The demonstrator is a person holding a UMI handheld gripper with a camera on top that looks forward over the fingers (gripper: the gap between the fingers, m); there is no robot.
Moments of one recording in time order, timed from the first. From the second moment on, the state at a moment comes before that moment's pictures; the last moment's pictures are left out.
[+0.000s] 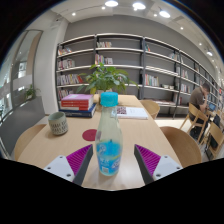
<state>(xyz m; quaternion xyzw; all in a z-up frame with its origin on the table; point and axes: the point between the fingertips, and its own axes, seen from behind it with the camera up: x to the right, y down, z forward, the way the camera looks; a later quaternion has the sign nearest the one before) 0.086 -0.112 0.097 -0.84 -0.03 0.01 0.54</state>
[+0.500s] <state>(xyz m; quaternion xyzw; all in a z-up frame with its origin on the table) 0.075 -0.045 0.100 -0.78 0.00 -0.04 0.63</state>
